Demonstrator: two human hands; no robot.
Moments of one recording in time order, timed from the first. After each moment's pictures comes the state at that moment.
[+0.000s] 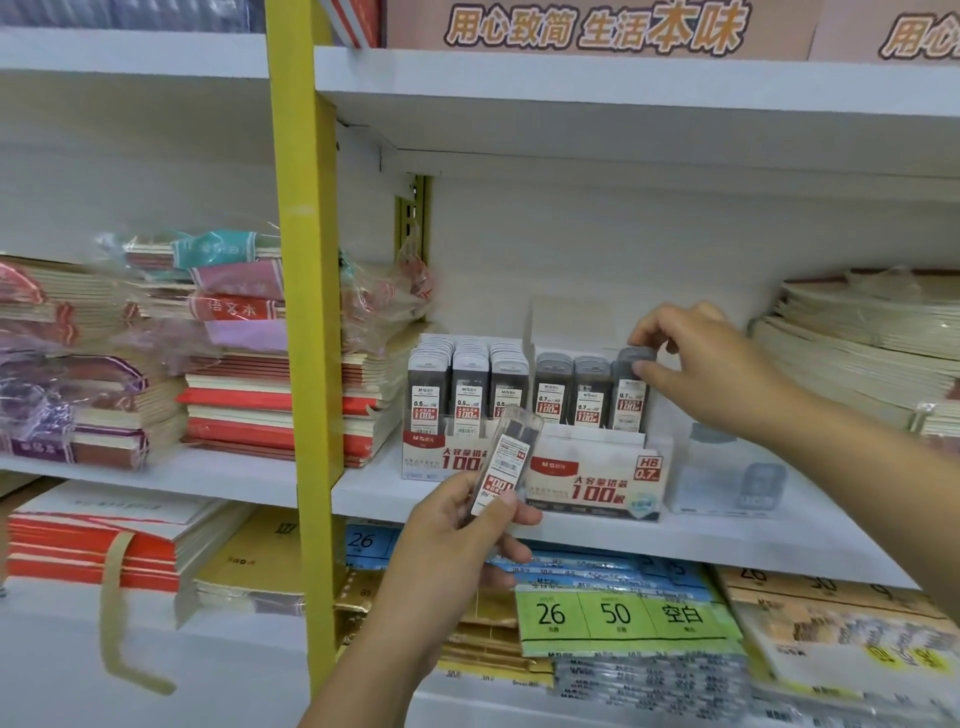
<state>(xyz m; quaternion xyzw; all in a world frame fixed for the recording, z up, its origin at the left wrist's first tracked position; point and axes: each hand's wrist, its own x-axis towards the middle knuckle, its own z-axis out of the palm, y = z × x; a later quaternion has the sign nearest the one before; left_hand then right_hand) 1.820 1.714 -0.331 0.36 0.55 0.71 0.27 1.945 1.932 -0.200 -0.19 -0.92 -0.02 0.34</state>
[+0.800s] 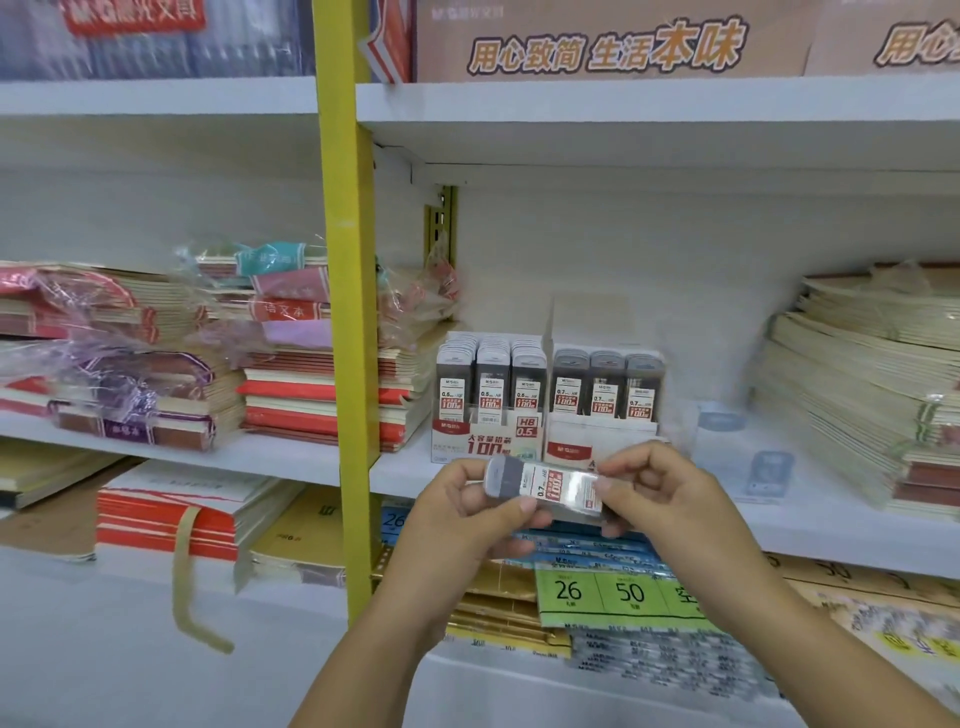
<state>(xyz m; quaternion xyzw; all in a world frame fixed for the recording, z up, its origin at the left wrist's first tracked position) 1.829 1.688 -0.325 0.35 0.53 0.72 0.28 1.968 1.829 -0.301 -0.16 -0.75 0.53 0.37</state>
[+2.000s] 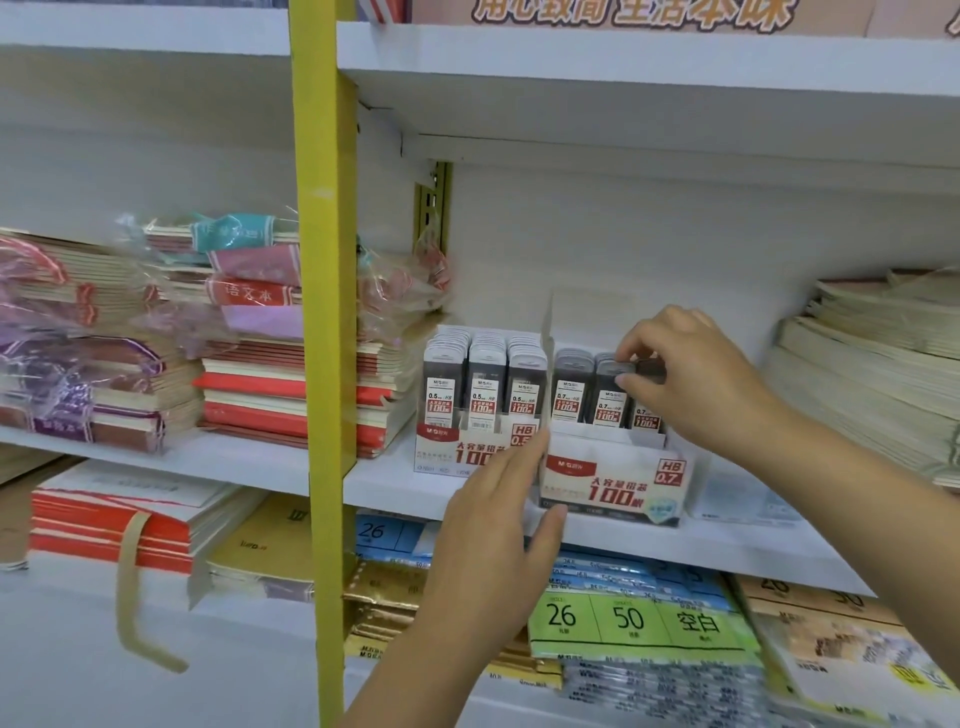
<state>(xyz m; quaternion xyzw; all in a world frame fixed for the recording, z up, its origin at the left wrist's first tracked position) 1.824 1.740 -0.348 0.51 0.71 0.47 -0.11 1.924 1.912 -0.211 -0.19 -0.92 -0.07 0.33</state>
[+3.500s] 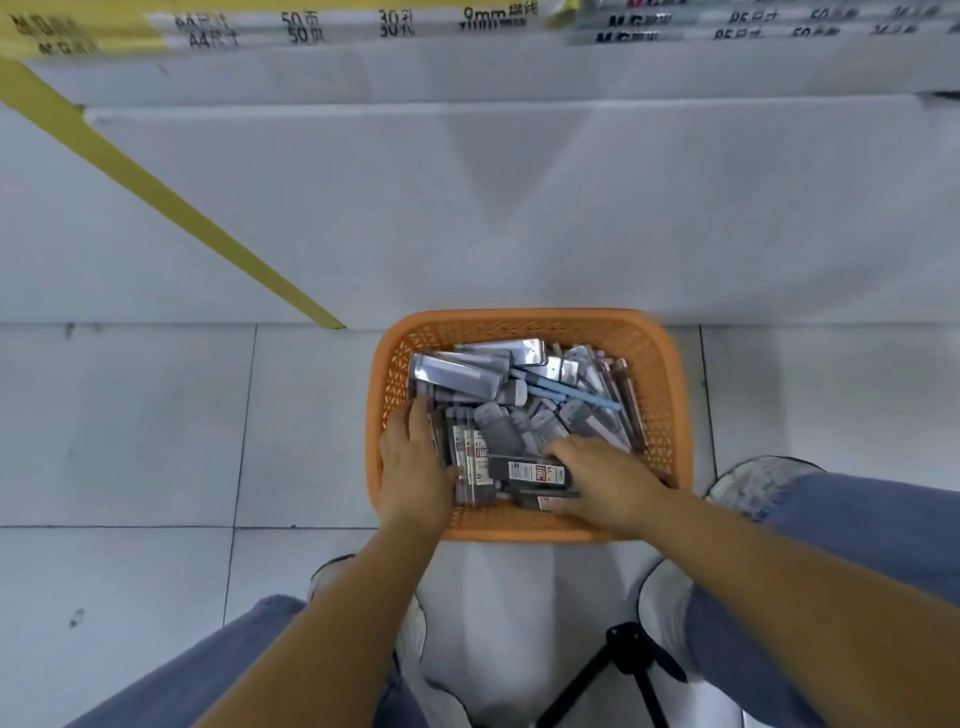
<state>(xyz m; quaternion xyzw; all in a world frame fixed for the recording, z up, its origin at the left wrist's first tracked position) 1.899 1.627 -0.775 0.26 0.92 0.14 0.27 2.066 1.777 -0.782 -0.24 -0.89 0.29 -0.25</state>
